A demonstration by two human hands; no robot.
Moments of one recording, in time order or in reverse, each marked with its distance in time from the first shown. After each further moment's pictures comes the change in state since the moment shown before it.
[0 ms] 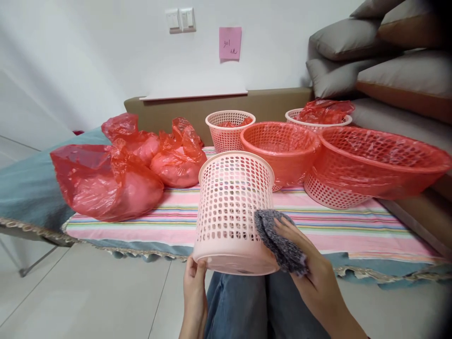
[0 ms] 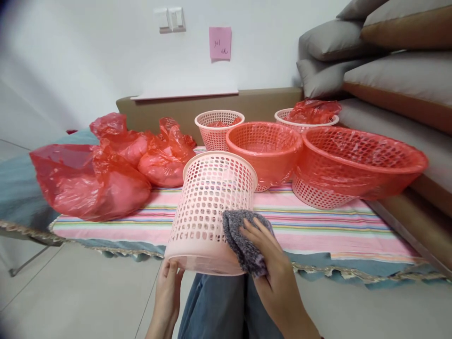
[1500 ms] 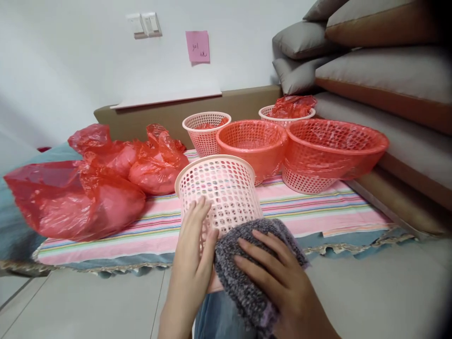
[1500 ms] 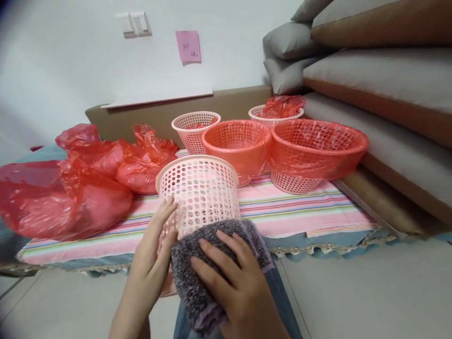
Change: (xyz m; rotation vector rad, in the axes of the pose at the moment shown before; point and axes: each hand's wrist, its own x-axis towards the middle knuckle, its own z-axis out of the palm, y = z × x) left_hand -0.043 0.130 0.095 0.862 -0.541 0.844; right_hand -0.012 -0.051 -0.018 -0.357 -0.052 -0.284
